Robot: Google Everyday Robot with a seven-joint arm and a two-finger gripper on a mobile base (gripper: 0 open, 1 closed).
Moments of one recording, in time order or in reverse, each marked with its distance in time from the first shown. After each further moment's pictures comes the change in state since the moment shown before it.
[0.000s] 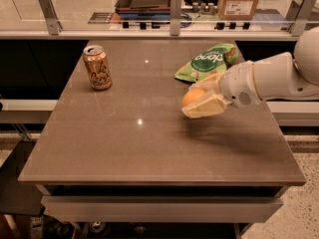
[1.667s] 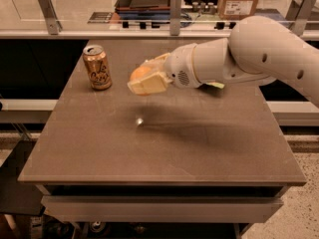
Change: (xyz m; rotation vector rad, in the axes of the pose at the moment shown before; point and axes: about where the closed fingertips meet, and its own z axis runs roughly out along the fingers) arm -0.111 0.003 0.084 0.009 -0.174 0.054
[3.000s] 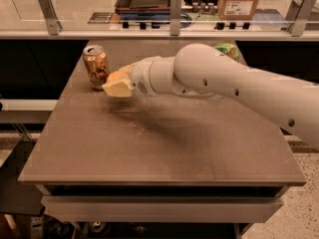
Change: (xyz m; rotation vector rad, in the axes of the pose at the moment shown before) arm 0.002 -0.011 0.091 0.166 -0.011 0.032
